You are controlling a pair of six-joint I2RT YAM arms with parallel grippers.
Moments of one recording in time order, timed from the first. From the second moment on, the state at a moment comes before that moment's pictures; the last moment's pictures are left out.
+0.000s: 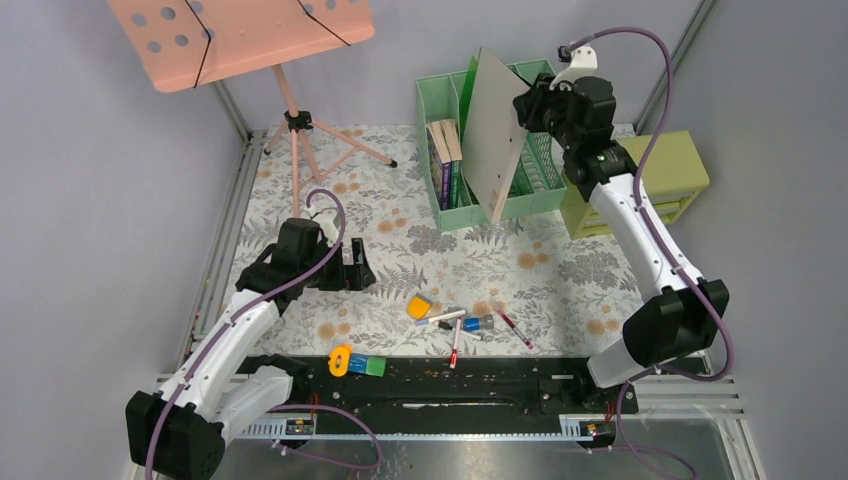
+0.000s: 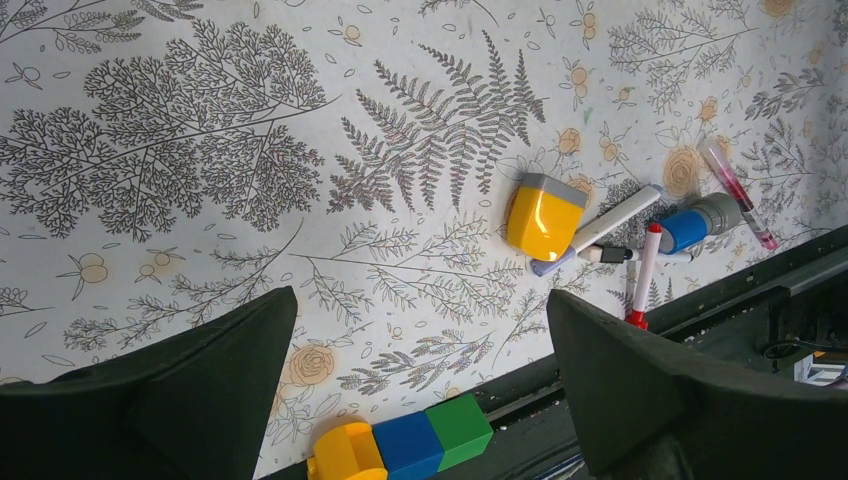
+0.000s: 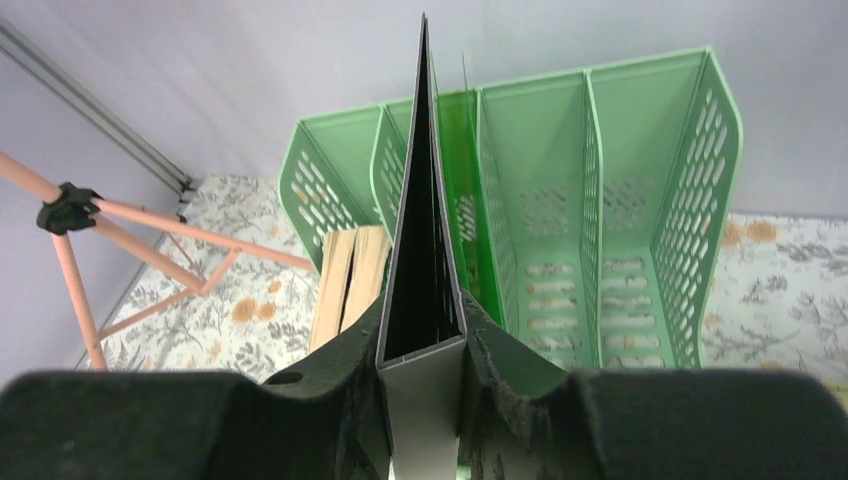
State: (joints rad) left arm -0.33 0.92 0.73 -0.63 0.23 -0.33; right arm 0.26 1.54 1.58 -0.18 -0.07 0.26
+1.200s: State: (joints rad) left arm -0.33 0.96 0.73 -0.63 0.23 -0.33; right arm 0.31 1.56 1.26 0.54 0.12 0.22
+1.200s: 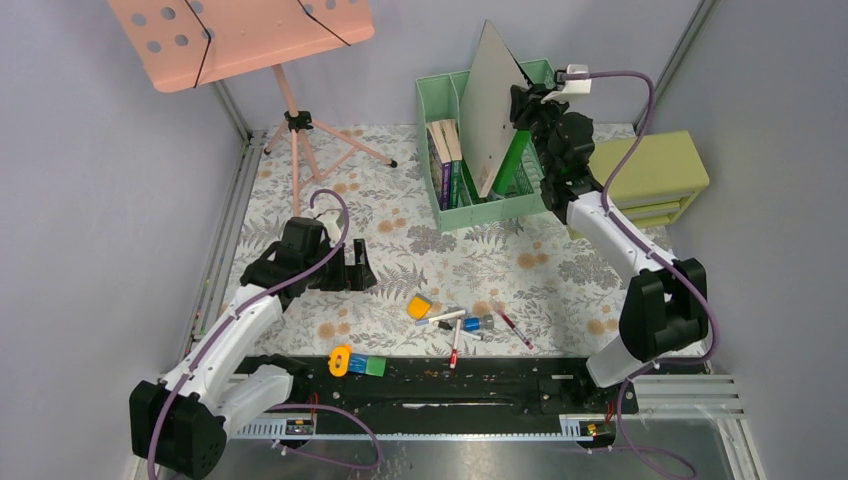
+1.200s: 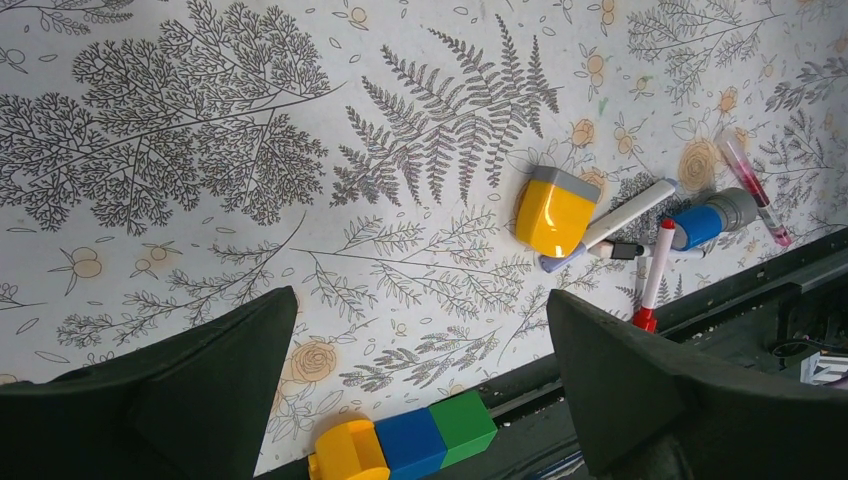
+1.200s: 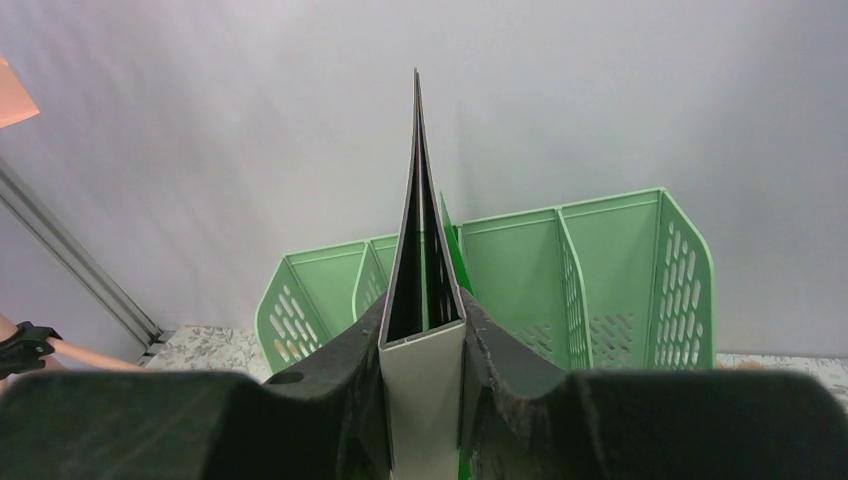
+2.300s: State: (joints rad) left arm -0.33 0.96 0.73 -0.63 0.23 -0.33; right arm 0.34 1.56 1.14 0.66 0.14 0.19
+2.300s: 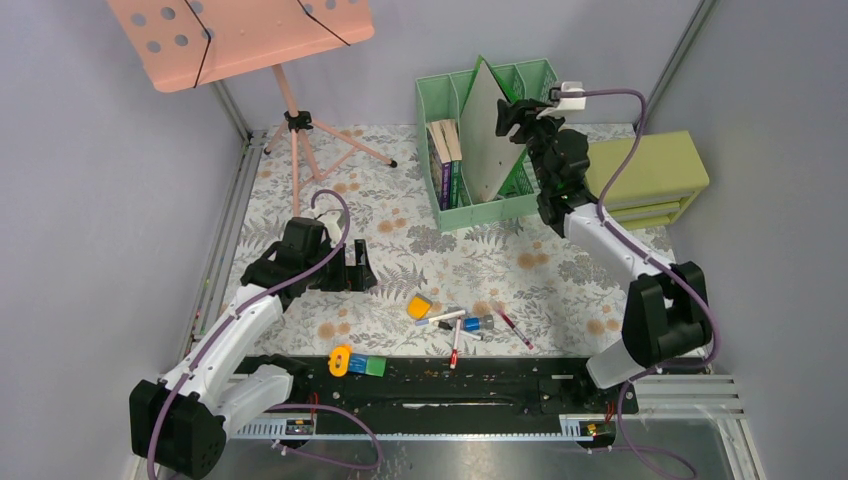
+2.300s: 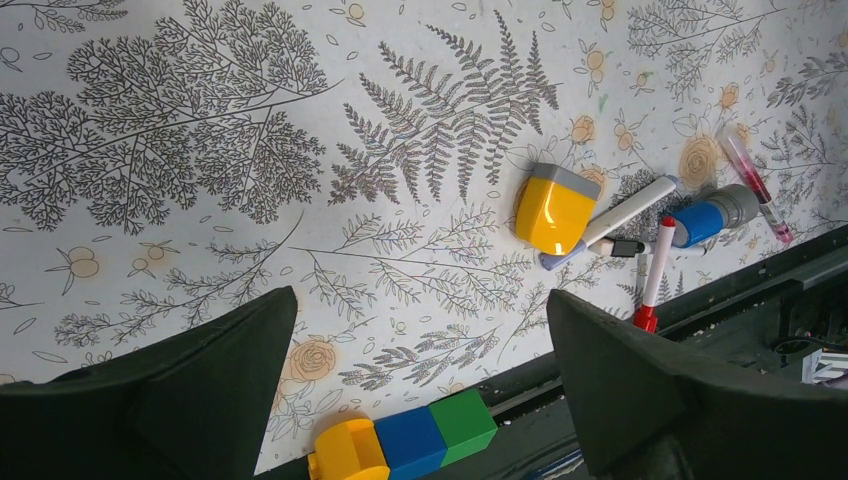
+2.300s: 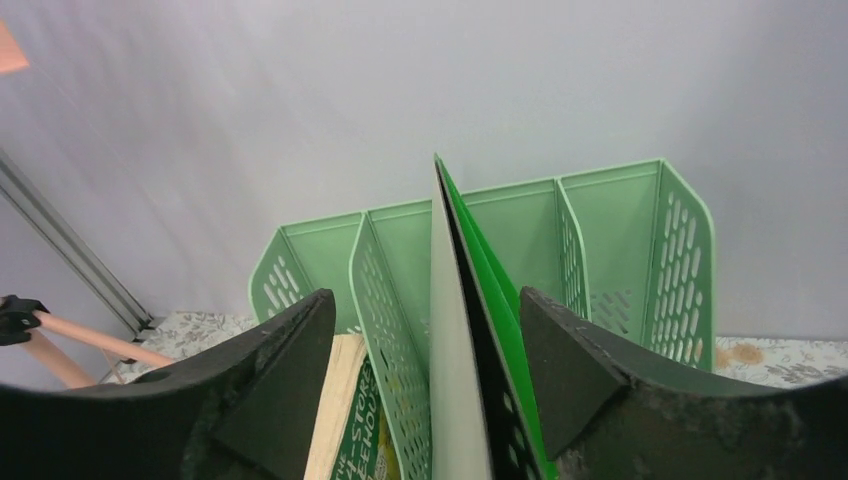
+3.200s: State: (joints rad) left arm -0.34 0.94 0.73 -0.63 0.23 -0.33; right arm 0.33 0.96 0.91 -0.03 0.13 0.42
